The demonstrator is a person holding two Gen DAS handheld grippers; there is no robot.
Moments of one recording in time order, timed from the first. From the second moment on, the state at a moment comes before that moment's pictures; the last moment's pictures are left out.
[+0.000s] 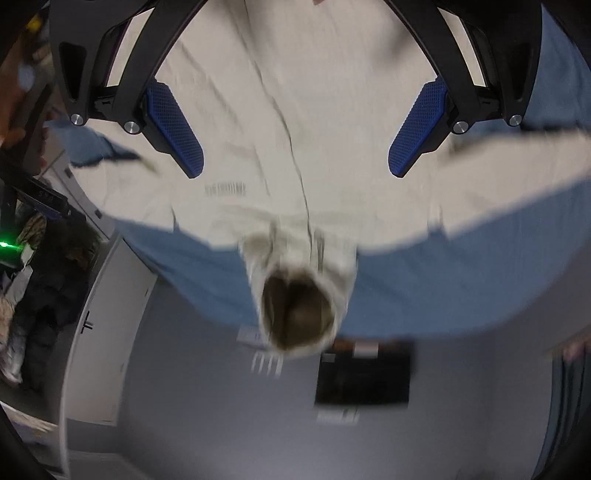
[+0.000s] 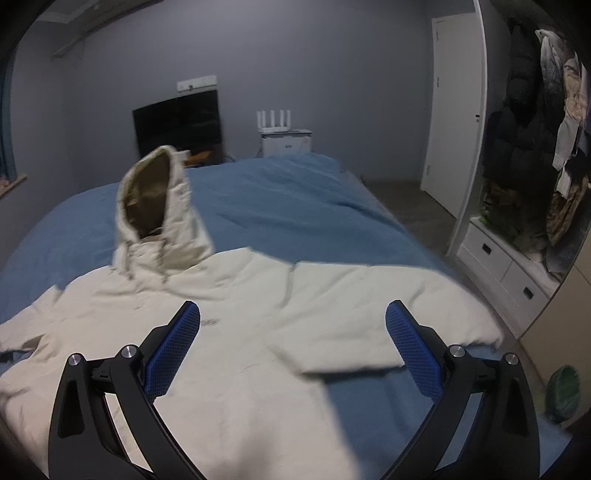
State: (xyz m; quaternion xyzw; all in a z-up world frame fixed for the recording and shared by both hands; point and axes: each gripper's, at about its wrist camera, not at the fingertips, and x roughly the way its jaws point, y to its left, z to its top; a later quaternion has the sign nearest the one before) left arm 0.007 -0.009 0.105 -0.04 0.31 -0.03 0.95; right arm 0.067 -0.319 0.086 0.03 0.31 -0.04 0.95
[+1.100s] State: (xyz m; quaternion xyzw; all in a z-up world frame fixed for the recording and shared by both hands) left arm 0.133 0.008 -0.024 -0.12 0.49 -0.04 0.86; right arm 0.165 -0.617 -0.079 0.41 0.35 -0.25 0.80
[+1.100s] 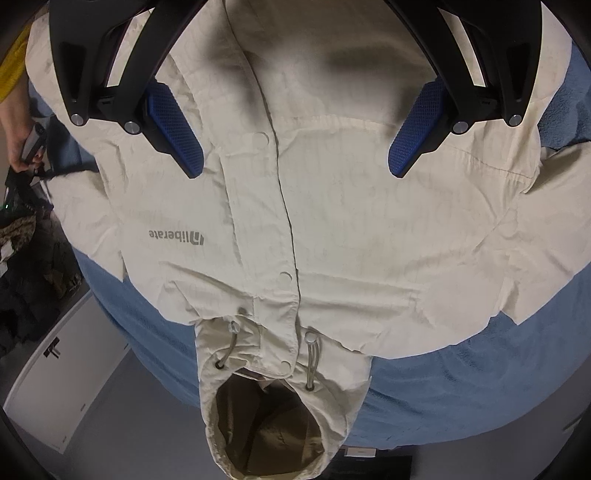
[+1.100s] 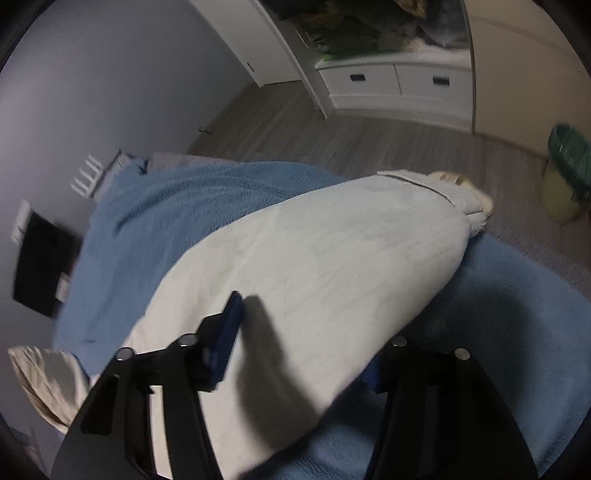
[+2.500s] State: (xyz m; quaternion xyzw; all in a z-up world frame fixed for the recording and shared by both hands) left arm 0.122 0.008 -0.016 -0.11 0.46 -0.02 0.88; right arm 0.148 -0.231 -0.022 0.10 0.48 0.30 0.82
